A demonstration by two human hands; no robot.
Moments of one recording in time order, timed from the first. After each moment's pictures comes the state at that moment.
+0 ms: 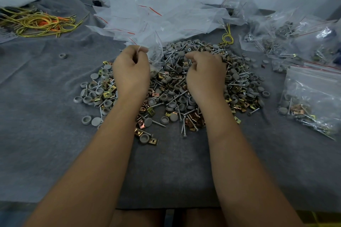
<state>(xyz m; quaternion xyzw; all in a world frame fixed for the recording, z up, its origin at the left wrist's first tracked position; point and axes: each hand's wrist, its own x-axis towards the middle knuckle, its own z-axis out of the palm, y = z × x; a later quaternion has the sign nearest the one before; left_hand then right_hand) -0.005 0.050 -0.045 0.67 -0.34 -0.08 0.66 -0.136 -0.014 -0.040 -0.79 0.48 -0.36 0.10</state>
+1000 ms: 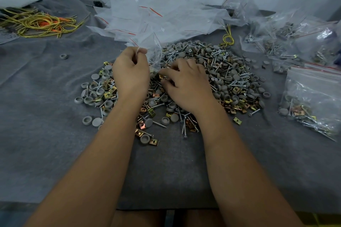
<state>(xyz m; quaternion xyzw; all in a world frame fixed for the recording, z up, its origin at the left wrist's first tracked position) -0.003 0.049 -0.046 0.68 -0.33 -0.07 0.65 -0.126 -0.007 -0.055 -0.92 0.34 -0.21 -0.01</state>
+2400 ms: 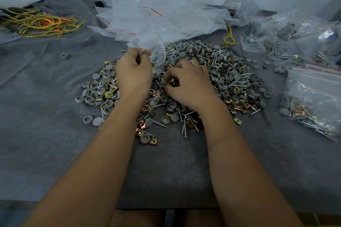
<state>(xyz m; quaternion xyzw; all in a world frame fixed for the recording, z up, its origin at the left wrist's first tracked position) -0.002 0.046 -0.049 0.69 -0.33 -0.09 0.63 -0.128 -0.010 -0.047 -0.91 0.35 -0.19 0.06</state>
